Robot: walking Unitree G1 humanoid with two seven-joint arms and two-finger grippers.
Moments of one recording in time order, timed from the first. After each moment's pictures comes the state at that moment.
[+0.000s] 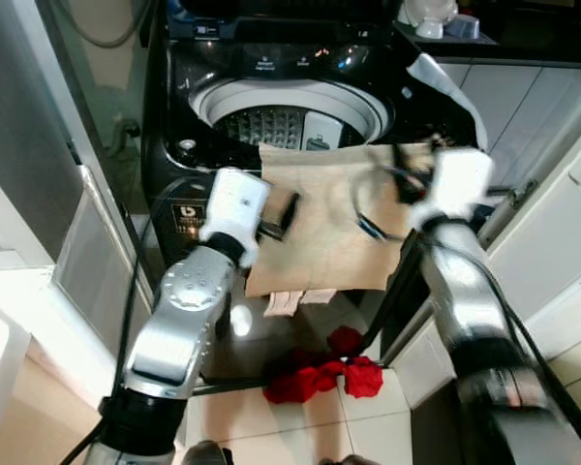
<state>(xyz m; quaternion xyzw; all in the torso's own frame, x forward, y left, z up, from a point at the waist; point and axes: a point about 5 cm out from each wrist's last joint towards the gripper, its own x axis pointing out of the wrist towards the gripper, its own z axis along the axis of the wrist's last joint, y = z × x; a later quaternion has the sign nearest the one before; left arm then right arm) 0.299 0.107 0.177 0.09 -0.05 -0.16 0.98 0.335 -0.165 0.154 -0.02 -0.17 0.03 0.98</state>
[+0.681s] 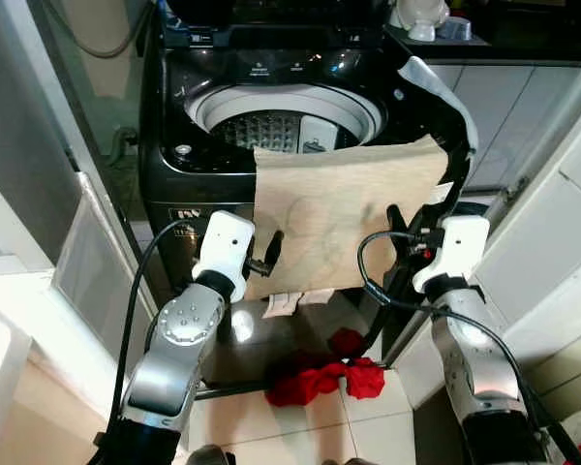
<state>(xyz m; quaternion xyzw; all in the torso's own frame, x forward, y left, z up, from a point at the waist) 0.283 0.117 0.126 0.10 0.02 -0.15 0.98 0.299 -0.159 0.114 0.02 -0.06 0.07 1.00</state>
